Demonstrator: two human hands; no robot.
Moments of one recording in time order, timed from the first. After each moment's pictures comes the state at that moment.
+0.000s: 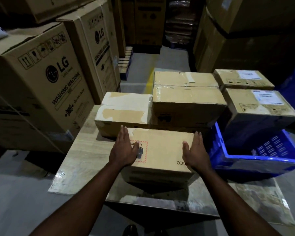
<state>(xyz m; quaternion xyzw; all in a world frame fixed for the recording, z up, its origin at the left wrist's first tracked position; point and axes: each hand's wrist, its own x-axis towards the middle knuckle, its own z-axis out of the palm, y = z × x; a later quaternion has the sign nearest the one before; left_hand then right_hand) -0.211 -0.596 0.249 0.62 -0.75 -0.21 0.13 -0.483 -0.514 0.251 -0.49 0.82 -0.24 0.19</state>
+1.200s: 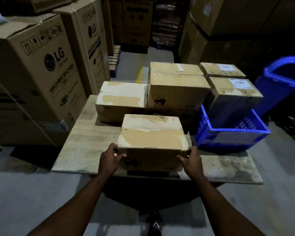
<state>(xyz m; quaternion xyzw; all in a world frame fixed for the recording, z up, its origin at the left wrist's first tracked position) -0.113 -0.480 0.199 0.59 -0.69 -0.30 0.29 -0.421 -0.369 0.231 -0.38 0.84 -0.31 0.24</state>
